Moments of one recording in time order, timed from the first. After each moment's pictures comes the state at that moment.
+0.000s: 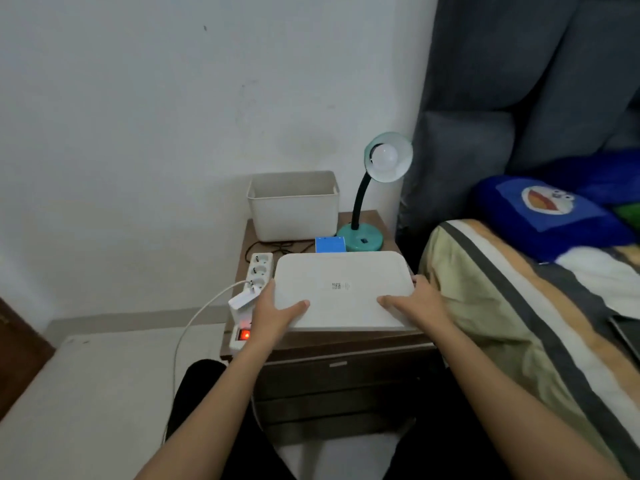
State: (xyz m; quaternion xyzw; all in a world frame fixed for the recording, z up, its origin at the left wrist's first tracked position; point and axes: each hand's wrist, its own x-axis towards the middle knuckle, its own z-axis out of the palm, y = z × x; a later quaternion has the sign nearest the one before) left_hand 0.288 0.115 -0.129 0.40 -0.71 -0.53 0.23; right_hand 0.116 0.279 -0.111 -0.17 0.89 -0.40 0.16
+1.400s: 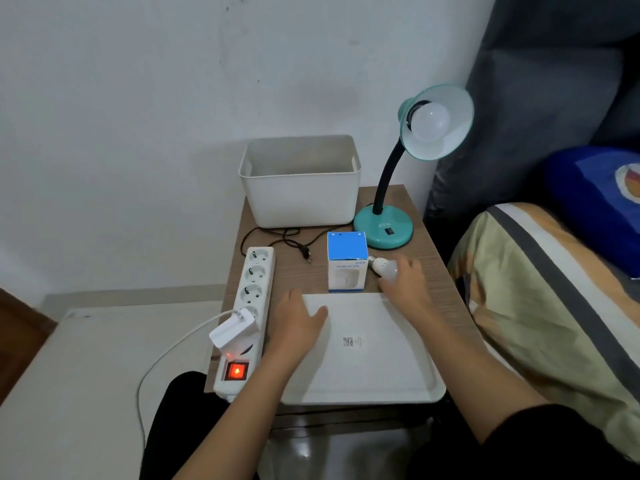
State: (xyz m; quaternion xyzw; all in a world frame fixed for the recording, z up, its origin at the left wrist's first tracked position) left_hand 0.207 0.059 -0.180 0.45 -0.80 -0.36 0.12; right_hand 0.031 0.150 -0.180 -0.22 0.91 -0.30 0.16
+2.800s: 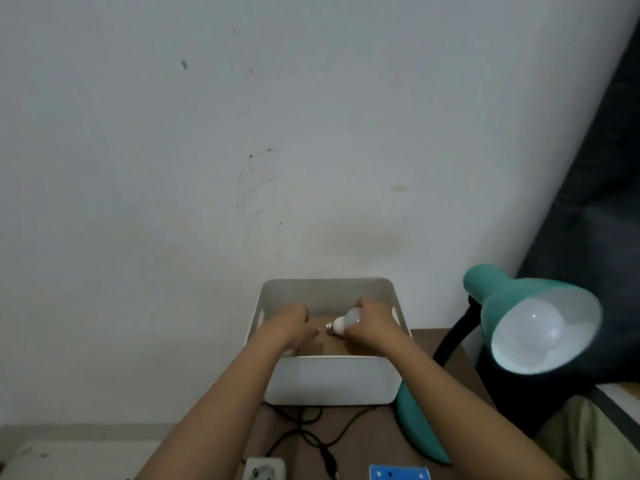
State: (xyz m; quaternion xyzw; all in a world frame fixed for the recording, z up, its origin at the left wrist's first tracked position) left_hand 0.026 -0.210 -0.067 0.39 -0.89 -0.21 -0.07; right_hand -0.082 -0.098 -0.067 -0.34 0.87 -0.27 0.23
